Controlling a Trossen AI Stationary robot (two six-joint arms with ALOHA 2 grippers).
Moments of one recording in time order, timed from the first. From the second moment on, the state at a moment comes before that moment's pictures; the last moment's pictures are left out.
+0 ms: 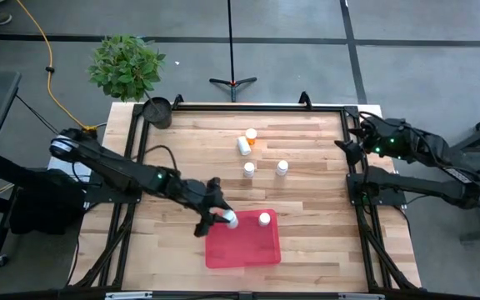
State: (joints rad) left arm -0.33 1.39 0.96 -0.12 -0.03 -0.28; right arm -0.39 0.47 0.89 -1.04 0.24 0.43
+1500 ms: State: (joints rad) left arm -0.34 1.95 1.35 -0.15 0.04 -0.07; right arm -0.39 0.46 0.89 -1.03 0.14 0.34
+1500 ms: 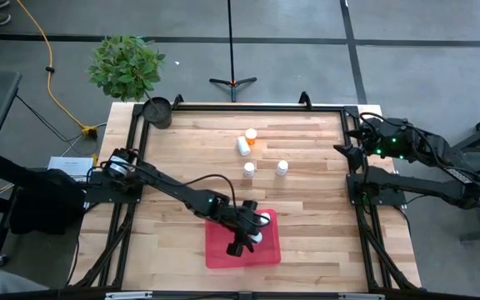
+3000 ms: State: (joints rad) left arm -0.33 2.04 1.35 0.04 0.03 -0.03; right arm -0.39 0.46 0.89 -1.03 0.12 0.33
